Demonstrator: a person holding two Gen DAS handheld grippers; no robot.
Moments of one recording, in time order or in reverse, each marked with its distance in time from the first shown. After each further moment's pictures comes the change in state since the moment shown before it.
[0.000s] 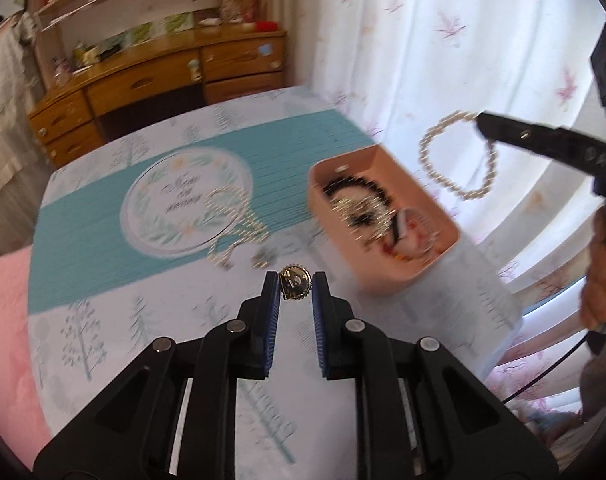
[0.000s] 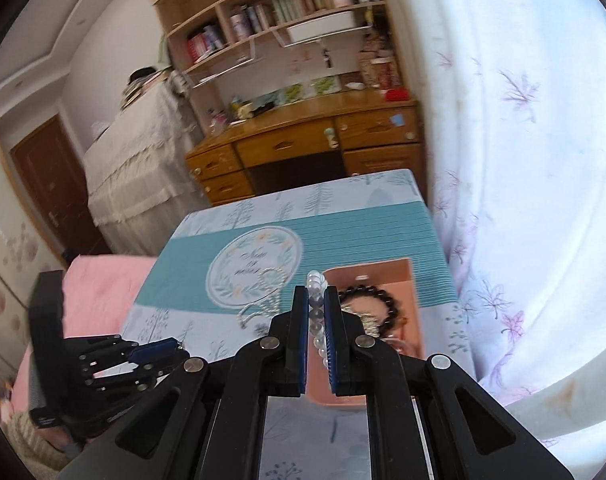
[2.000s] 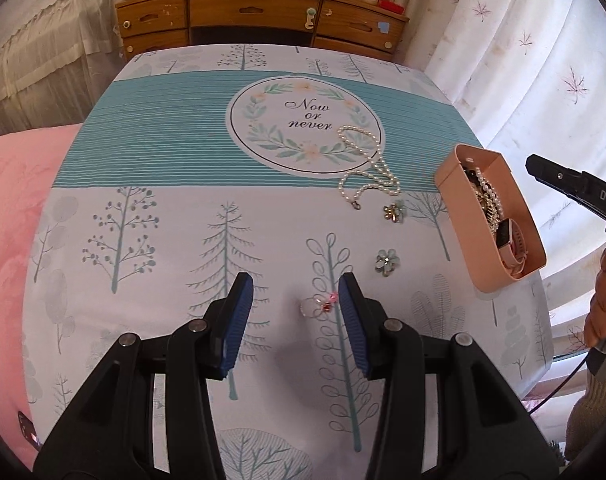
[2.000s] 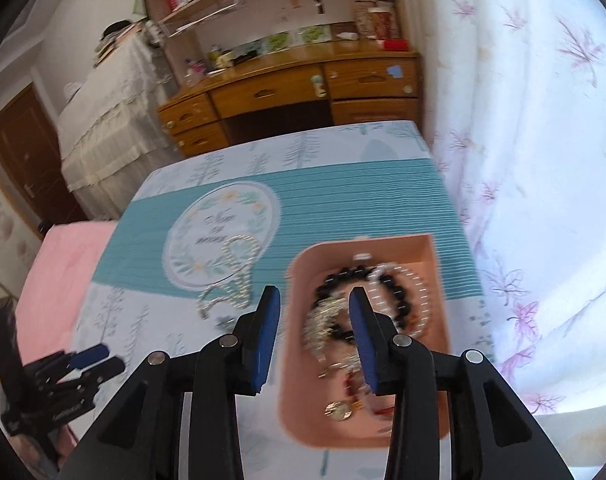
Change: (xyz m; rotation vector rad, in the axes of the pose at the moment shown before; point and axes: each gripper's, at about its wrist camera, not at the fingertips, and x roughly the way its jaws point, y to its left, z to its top) left arm 0.014 0.112 -0.071 -0.385 0.091 0.152; right arm 0.158 0.045 -0.010 -0.079 0.195 -0.065
